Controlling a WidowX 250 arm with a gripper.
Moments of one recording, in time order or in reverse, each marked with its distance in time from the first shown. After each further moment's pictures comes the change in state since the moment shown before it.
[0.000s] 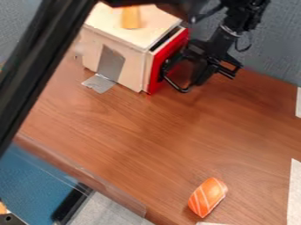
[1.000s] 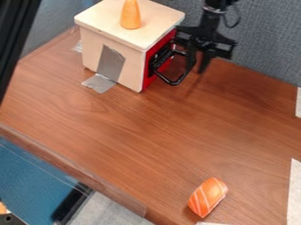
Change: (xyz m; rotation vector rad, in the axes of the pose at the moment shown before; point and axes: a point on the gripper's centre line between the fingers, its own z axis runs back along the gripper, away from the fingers) arm -0.002 -0.017 0.034 -0.293 -0.078 -0.128
